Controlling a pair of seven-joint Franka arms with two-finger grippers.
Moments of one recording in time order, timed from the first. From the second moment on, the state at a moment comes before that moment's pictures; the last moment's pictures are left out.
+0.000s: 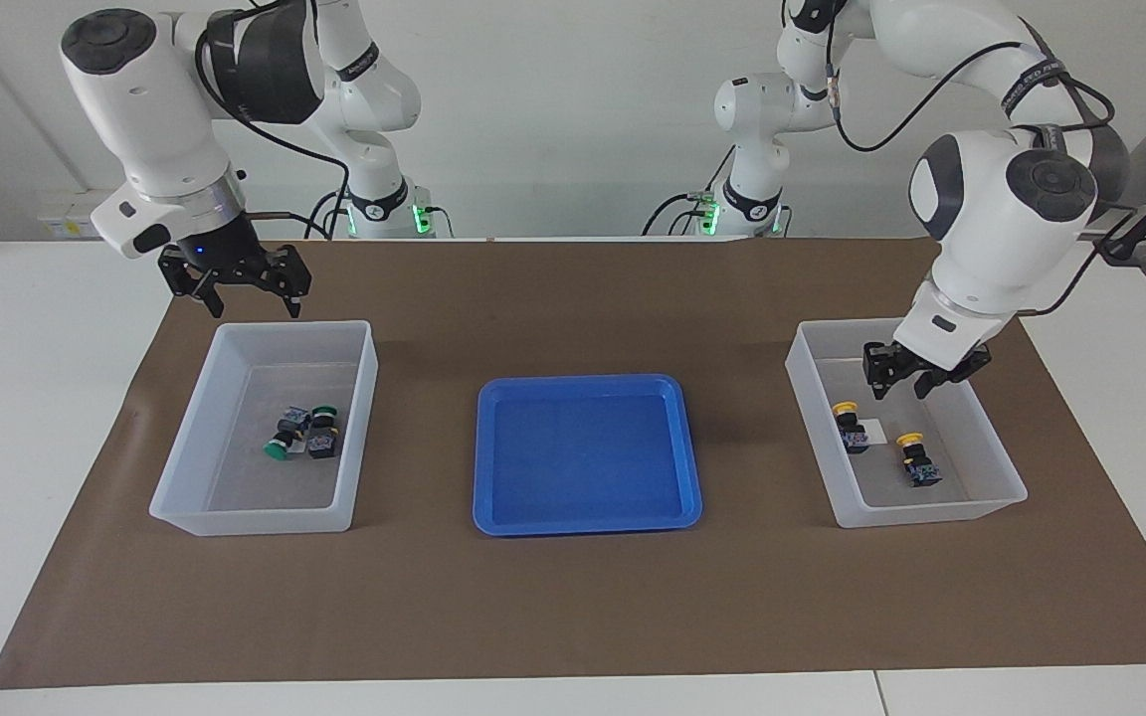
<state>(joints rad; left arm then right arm) 0.00 0.29 -0.15 -1.43 0.13 1.68 -0.05 -0.09 -0.02 0.10 -1.76 -0.04 1.76 0.01</state>
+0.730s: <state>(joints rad) 0.00 0.11 -0.15 -1.41 0.10 1.47 -0.05 -0.09 -0.02 0.10 -1.76 -0.04 1.76 0.01</state>
